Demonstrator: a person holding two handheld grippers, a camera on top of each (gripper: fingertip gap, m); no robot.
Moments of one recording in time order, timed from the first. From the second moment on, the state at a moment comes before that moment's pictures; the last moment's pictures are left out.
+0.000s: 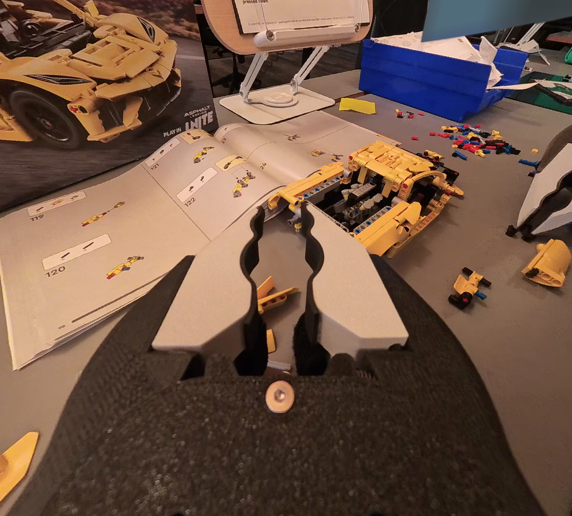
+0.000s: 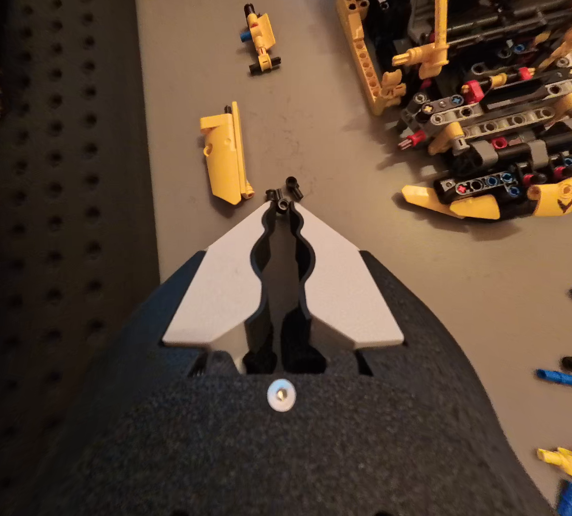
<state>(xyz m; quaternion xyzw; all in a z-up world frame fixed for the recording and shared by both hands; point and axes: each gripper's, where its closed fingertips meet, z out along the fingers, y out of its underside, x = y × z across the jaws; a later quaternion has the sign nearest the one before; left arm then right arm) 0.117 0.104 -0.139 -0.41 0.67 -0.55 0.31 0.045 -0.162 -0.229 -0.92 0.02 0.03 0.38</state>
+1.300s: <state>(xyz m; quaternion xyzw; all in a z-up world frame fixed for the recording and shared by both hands) 0.118 0.100 -0.145 -0.41 0.67 -0.54 0.30 0.176 -0.381 -0.220 -0.89 0.31 -0.20 0.27</state>
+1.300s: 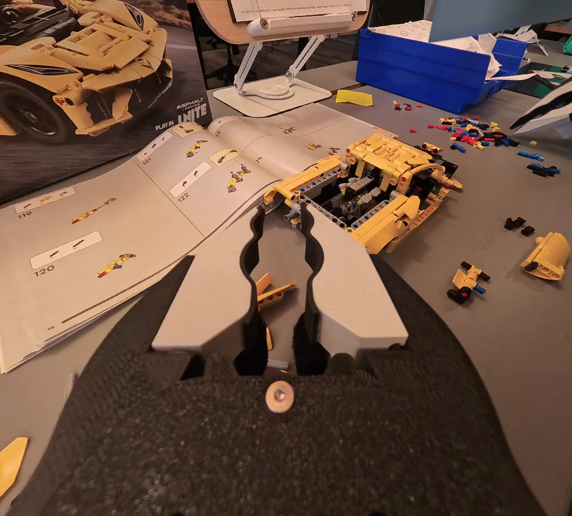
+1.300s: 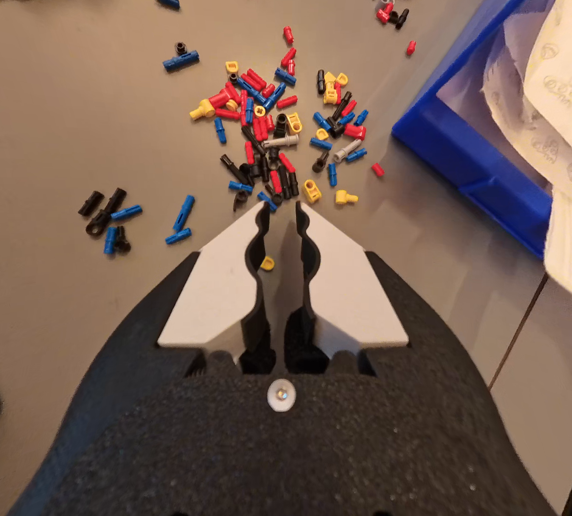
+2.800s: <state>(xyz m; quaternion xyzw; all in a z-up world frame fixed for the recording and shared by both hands) 0.118 0.100 -0.145 -0.41 0.68 -0.54 0.30 0.177 -0.367 -0.217 -0.89 0.31 -0.18 0.30</state>
